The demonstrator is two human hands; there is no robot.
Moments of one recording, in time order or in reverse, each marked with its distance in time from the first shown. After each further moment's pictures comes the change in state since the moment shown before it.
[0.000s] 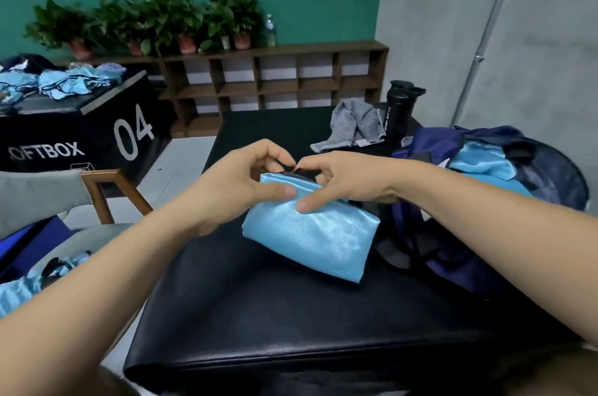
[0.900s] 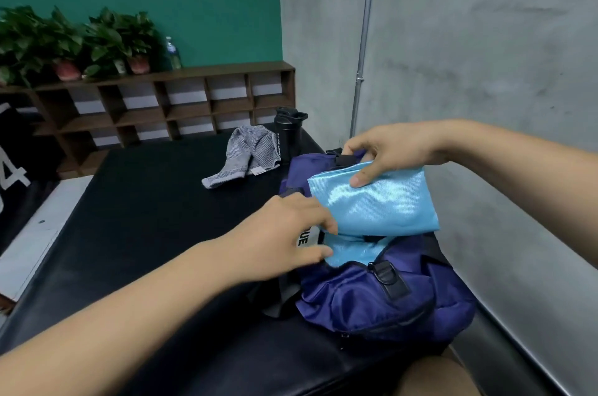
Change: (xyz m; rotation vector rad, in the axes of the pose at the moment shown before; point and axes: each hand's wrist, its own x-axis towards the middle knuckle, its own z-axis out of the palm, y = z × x) left_hand 0.120 0.069 0.209 0.601 -0.354 0.622; right_hand -0.191 0.093 -0.207 -0.217 0.241 0.353
